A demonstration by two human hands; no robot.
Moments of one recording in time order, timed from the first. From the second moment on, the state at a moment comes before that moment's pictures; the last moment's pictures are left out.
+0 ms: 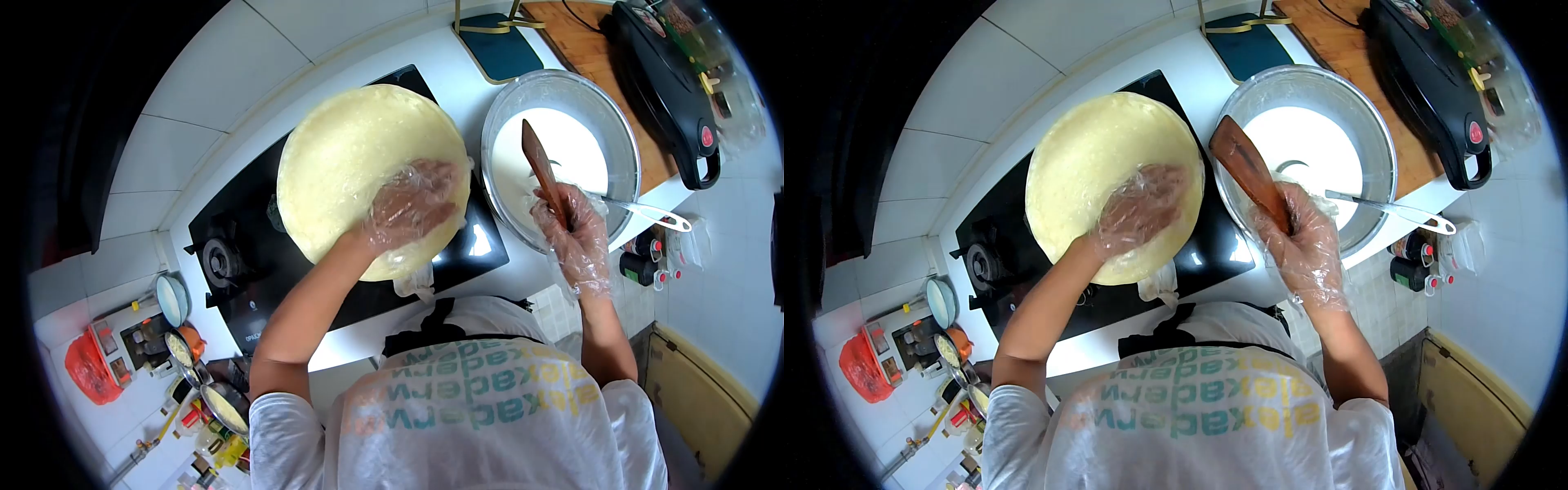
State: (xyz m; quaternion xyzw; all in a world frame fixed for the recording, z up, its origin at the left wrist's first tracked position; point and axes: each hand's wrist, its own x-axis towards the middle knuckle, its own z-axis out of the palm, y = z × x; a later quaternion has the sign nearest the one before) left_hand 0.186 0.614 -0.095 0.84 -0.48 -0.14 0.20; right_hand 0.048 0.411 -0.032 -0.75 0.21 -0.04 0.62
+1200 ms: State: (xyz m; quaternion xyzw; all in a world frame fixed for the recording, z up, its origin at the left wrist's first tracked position) left_hand 0.262 0.642 -0.099 0.88 -0.47 -0.05 0.05; right_hand 0.069 0.482 -0.080 -0.95 -0.16 0.00 0.28
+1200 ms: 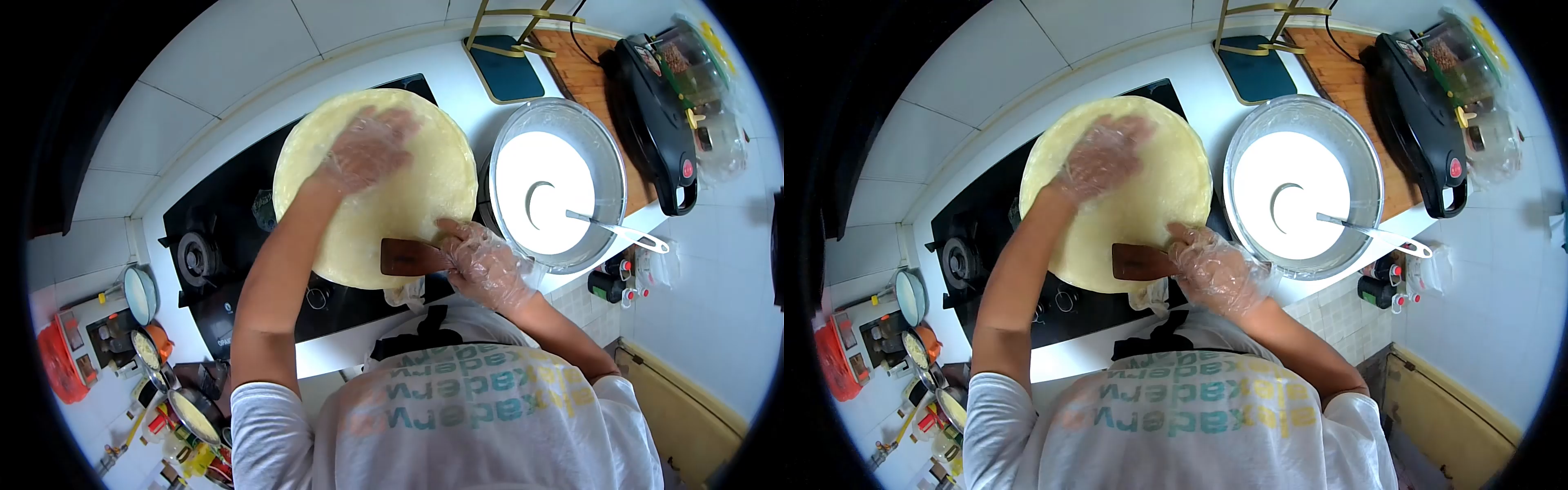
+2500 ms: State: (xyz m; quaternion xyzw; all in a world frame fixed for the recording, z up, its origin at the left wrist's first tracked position) left_hand 0.348 0.654 -0.128 0.96 -0.20 0.09 0.19; right_hand 0.073 0.489 -0.085 -0.95 -0.11 0.01 0.30
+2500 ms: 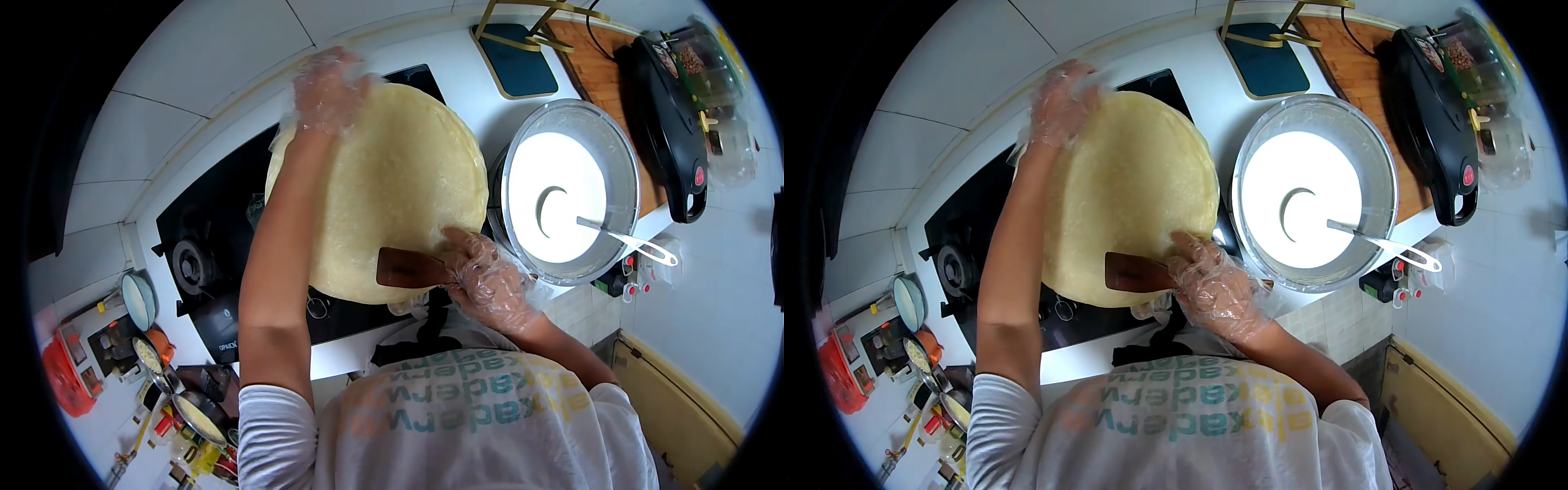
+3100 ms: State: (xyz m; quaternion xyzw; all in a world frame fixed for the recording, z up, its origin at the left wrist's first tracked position) left_hand 0.314 0.597 -0.118 0.94 -0.31 0.08 0.10; right_hand 0.071 0.489 -0.086 -0.95 -0.12 0.00 0.28
